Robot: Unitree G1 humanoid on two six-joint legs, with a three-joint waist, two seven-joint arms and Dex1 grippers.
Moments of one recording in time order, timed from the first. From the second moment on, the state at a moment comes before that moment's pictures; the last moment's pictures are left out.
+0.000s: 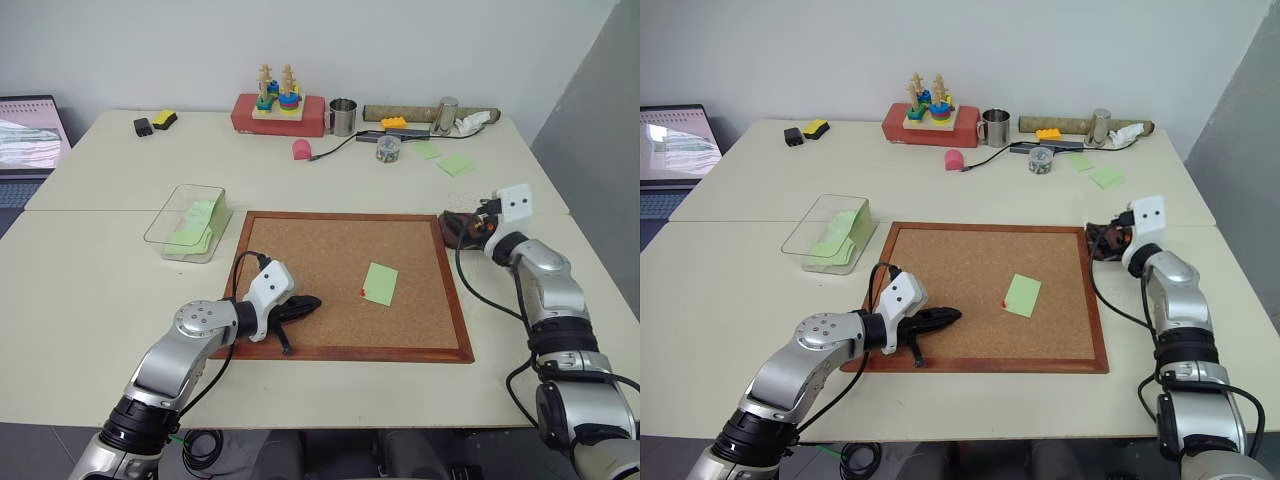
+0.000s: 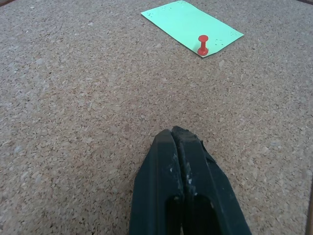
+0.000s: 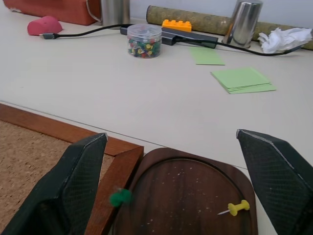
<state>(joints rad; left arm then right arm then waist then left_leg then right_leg) -0.22 0.59 -0.18 -0.20 -0.26 0.49 -0.83 -0.65 -0.45 -0.17 0.55 0.19 0.14 0.46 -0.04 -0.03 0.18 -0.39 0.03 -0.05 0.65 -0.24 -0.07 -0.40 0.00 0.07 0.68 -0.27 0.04</state>
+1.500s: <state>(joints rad) -0.22 0.59 -0.19 -0.20 -0.26 0.50 -0.82 -0.39 -0.35 0.25 0.02 0.22 0.38 0.81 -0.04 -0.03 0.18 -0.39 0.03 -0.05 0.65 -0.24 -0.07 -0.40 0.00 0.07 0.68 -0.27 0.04</state>
